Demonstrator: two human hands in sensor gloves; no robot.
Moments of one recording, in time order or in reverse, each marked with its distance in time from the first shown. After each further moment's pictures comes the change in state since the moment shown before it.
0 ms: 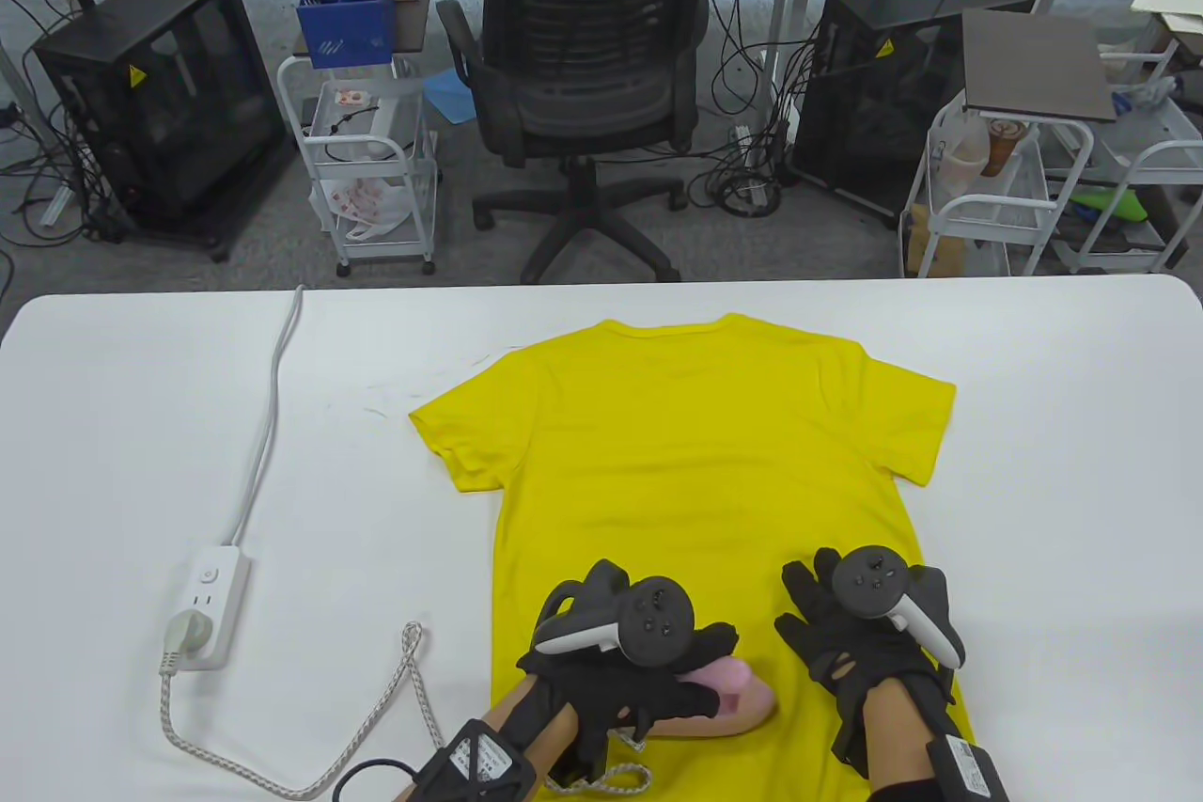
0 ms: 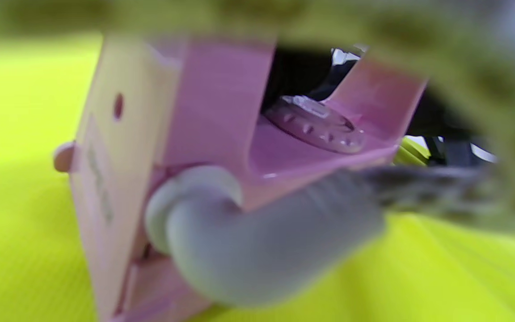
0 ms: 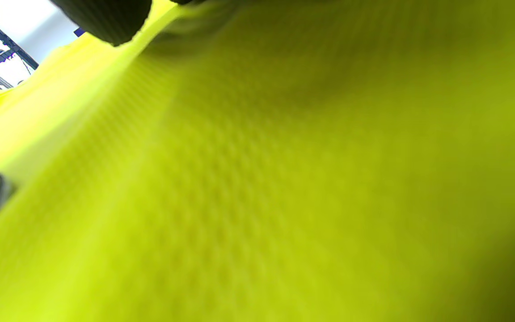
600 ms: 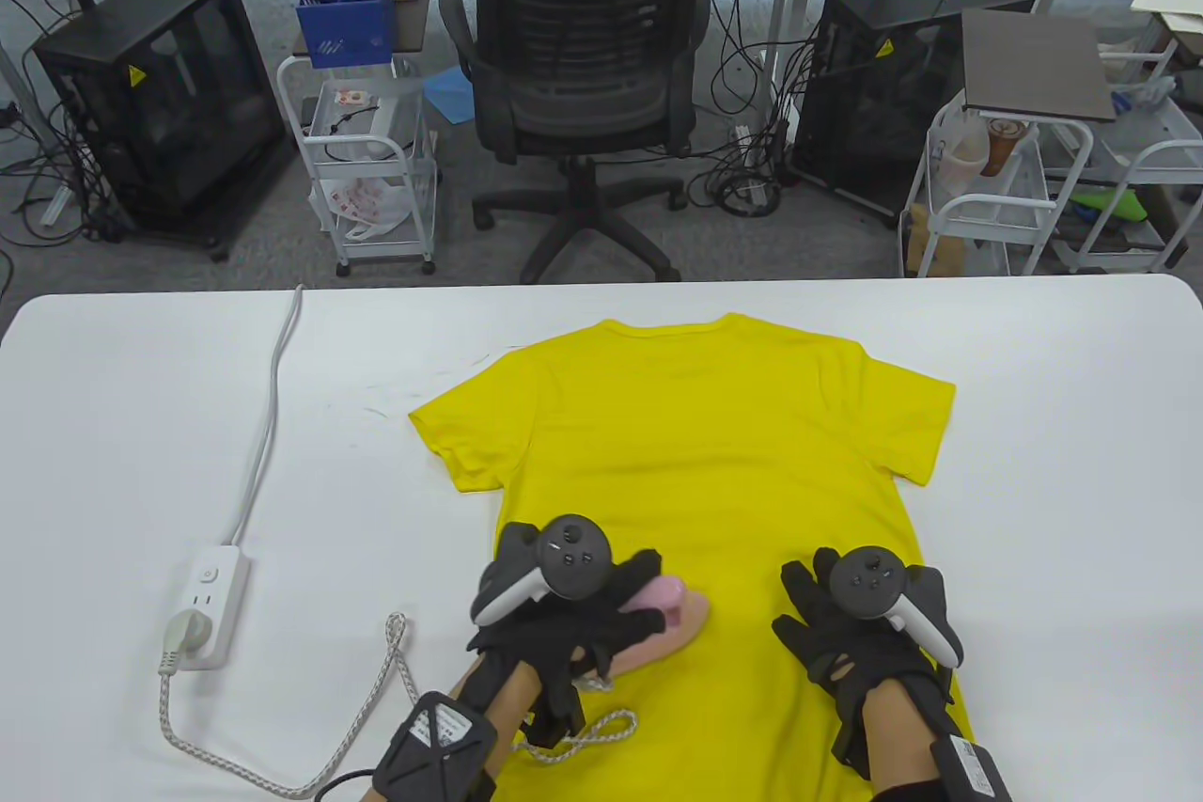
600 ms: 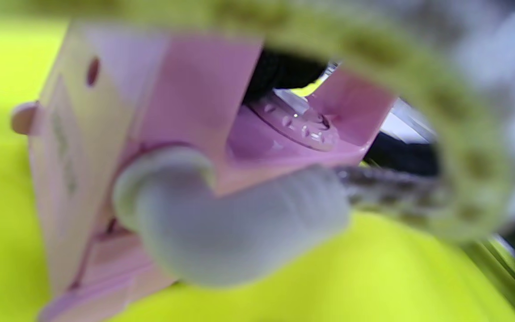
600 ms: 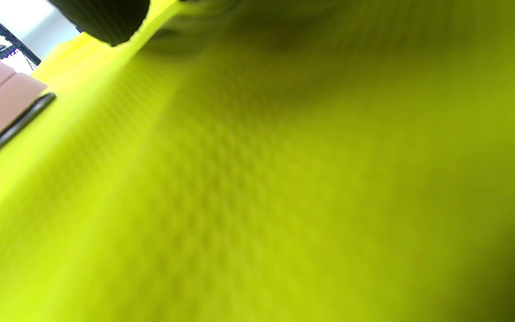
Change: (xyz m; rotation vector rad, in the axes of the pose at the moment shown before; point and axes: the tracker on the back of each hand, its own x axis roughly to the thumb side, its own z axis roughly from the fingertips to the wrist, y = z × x) left_hand -0.033 0.006 0.000 0.020 0.095 0.161; right_hand 0.001 0.001 0.000 0.012 -0.010 0.002
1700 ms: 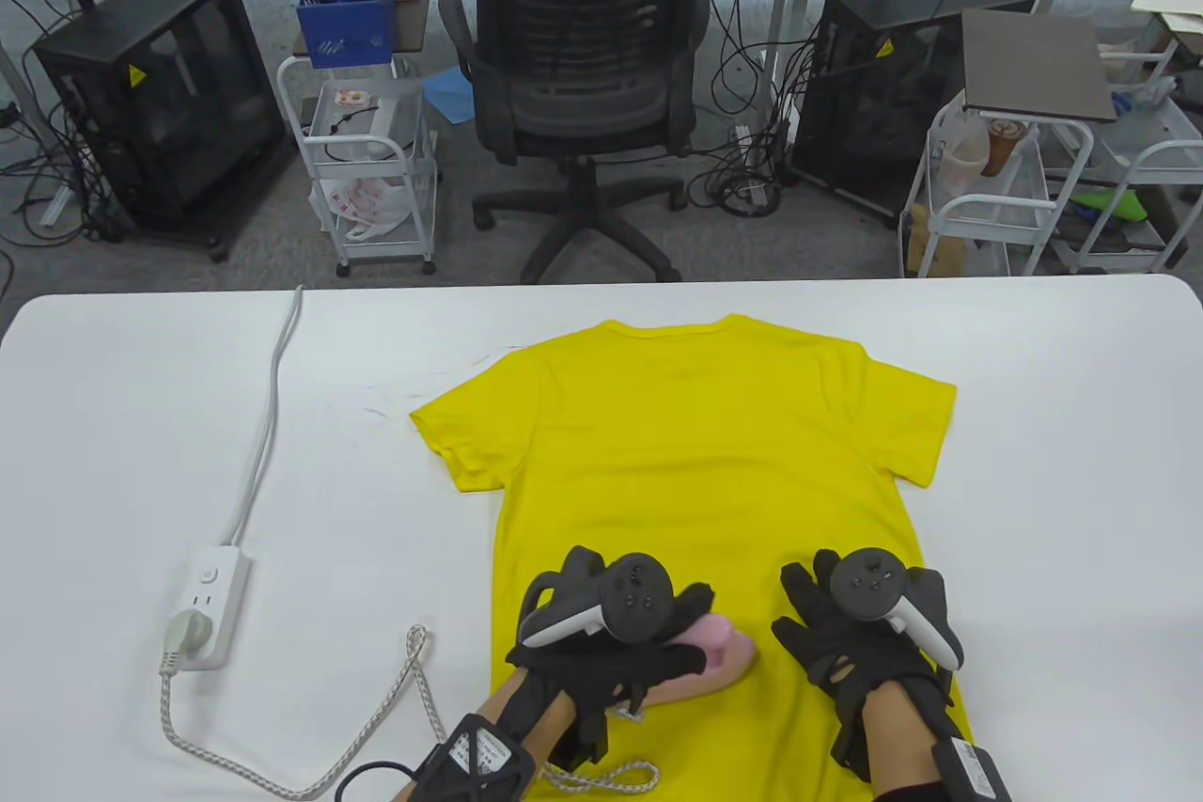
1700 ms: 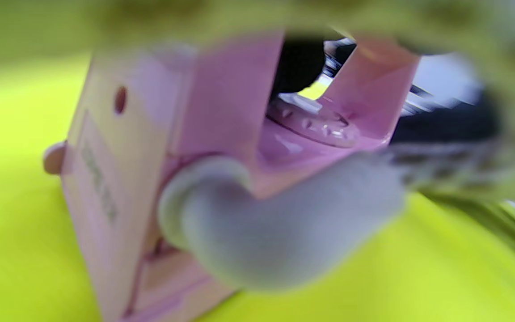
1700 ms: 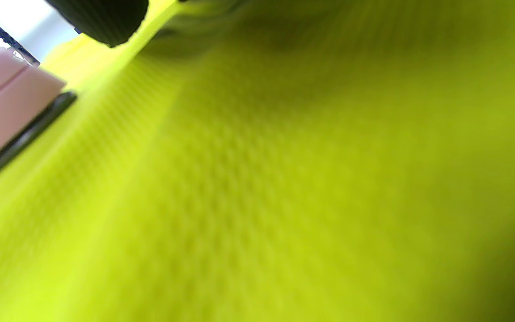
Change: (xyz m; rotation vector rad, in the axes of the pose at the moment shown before) left_hand -0.003 0.005 0.002 0.161 0.138 -0.119; right_hand -0.001 0.001 0.001 0.000 0.005 -0.010
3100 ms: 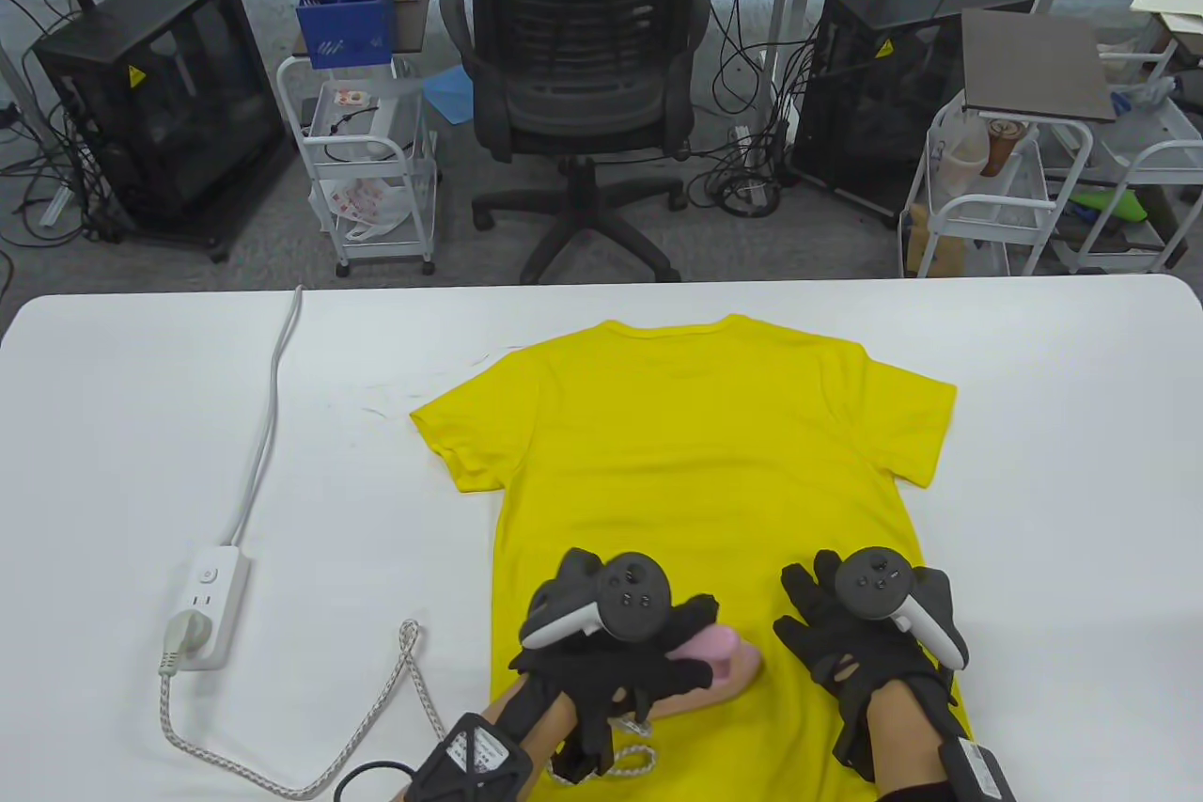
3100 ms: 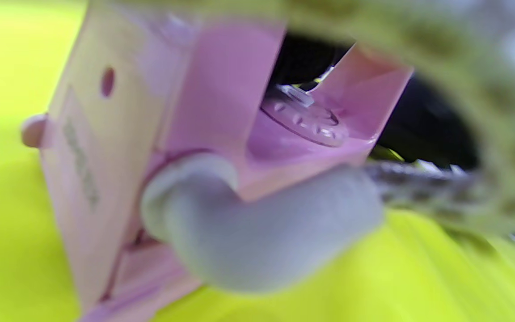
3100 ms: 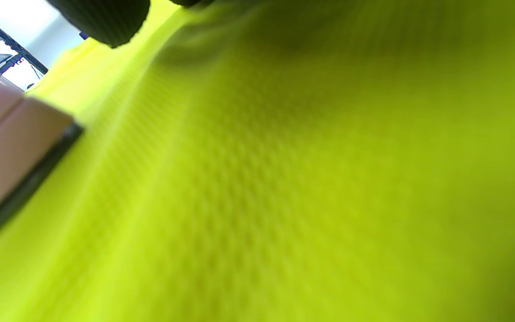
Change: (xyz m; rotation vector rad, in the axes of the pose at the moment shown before) left_hand 0.046 -0.020 0.008 -0.200 -0.255 0.032; right_hand -0.003 -0.002 0.000 0.011 -0.013 -0.033
